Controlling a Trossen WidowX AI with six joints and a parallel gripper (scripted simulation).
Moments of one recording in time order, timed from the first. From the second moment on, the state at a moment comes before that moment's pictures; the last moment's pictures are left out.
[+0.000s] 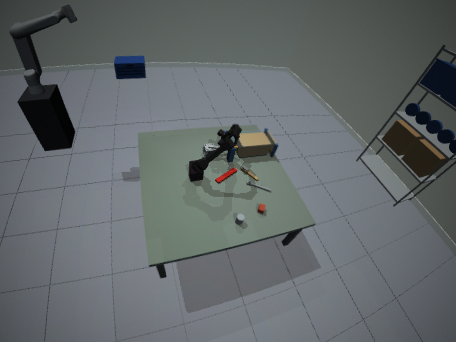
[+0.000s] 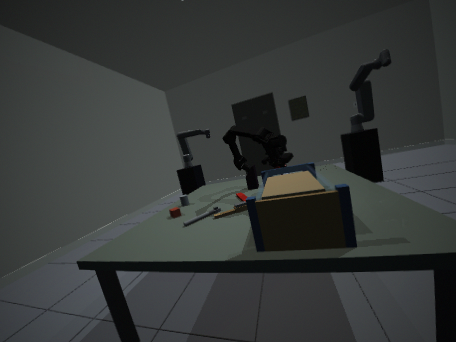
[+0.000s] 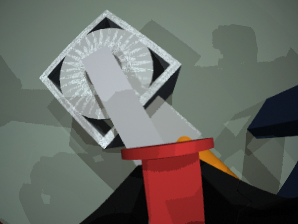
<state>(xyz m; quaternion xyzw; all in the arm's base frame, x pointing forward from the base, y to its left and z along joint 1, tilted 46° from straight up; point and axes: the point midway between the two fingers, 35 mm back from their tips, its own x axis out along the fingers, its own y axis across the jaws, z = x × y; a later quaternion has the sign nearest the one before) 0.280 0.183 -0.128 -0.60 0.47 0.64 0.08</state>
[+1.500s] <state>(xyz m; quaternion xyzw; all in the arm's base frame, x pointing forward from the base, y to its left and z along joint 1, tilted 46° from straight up) 0.283 0.221 -0.165 -0.60 0.47 0.64 0.08</state>
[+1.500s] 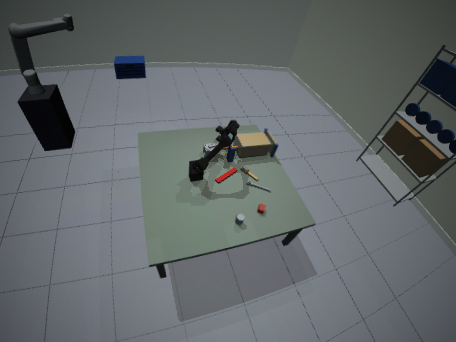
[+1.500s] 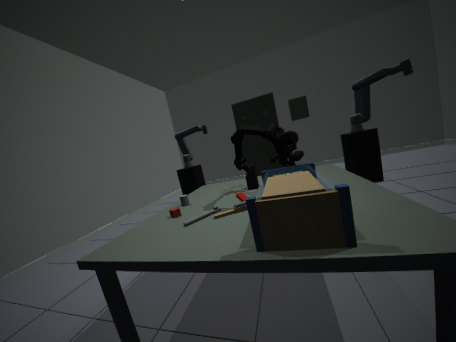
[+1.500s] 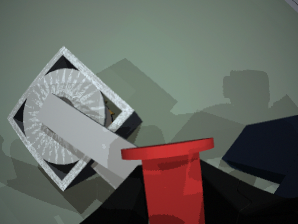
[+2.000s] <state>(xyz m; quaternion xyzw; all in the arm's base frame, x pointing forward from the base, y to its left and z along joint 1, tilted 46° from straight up) 0.277 0.233 -0.177 -0.60 0.47 0.64 0.08</state>
